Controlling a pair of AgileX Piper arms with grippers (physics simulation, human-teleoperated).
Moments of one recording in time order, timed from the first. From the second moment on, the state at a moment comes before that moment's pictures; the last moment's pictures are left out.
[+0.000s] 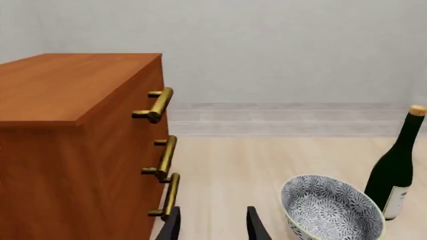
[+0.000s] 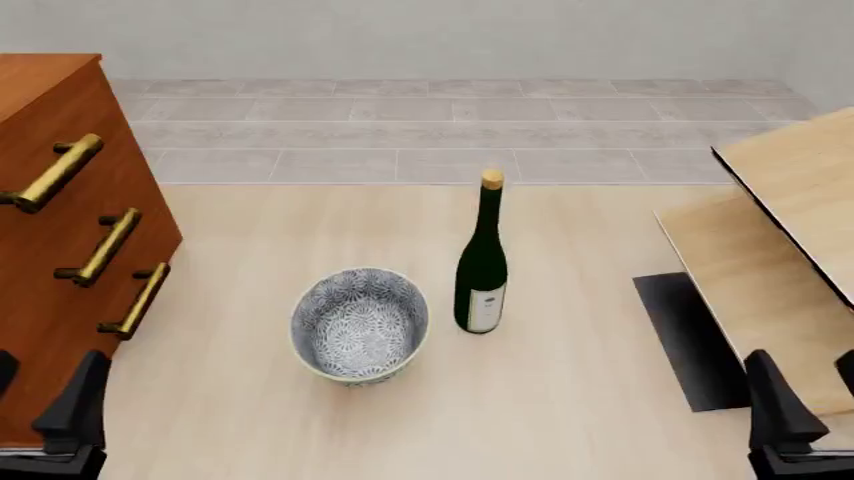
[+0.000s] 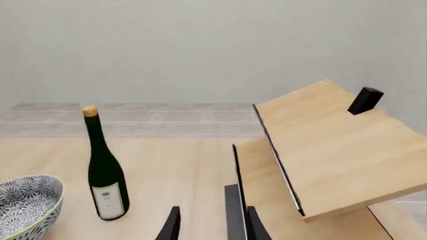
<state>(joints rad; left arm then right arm) 0.00 0.01 0.00 0.00 0.00 0.00 0.00 0.00 0.00 0.00</state>
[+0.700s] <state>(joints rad) 0.01 0.01 -0.02 0.00 0.01 0.06 0.18 -0.09 -0.08 -0.06</state>
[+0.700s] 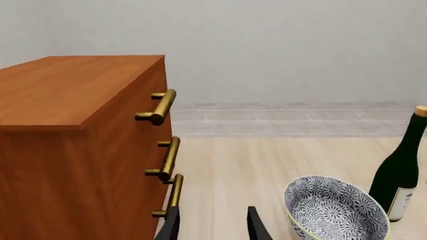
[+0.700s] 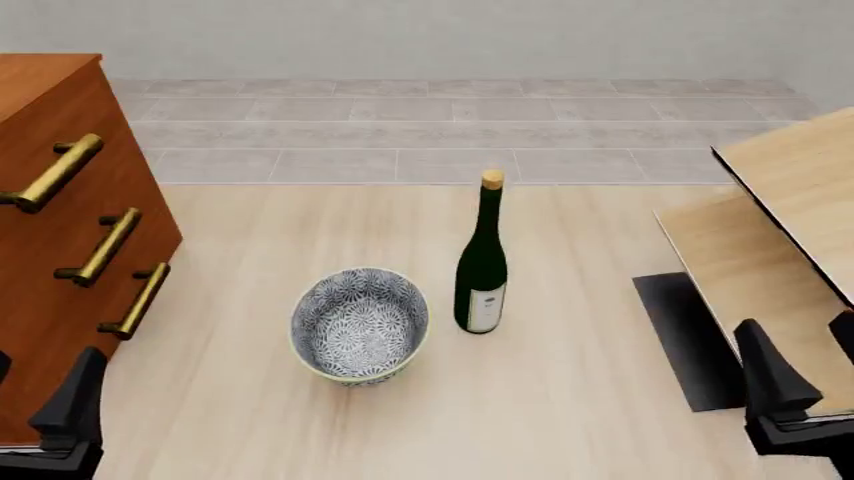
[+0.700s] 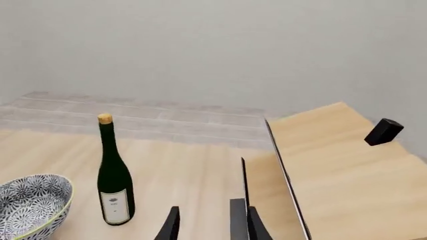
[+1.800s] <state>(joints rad) 0.01 0.00 -0.02 0.03 0.02 0.32 0.83 -0.31 -0.41 -0.12</state>
